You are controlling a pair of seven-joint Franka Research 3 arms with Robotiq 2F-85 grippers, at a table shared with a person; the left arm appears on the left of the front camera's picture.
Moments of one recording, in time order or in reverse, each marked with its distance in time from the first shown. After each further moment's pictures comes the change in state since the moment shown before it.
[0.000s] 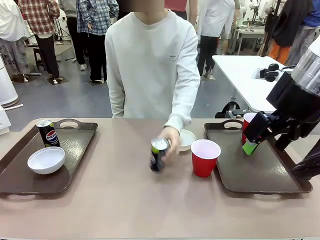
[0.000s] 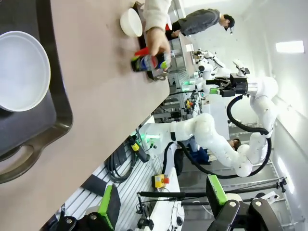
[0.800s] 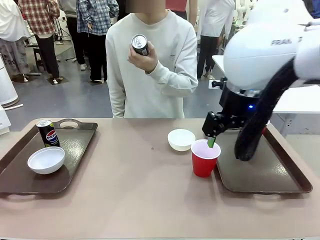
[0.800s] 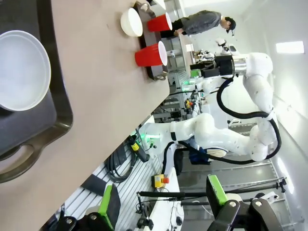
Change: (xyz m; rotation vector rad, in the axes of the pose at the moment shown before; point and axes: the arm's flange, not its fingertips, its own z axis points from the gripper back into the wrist) left arm 0.000 0.001 0.000 -0.001 0.001 0.003; right arm 0.111 0.035 -0.081 -0.091 0.127 -0.062
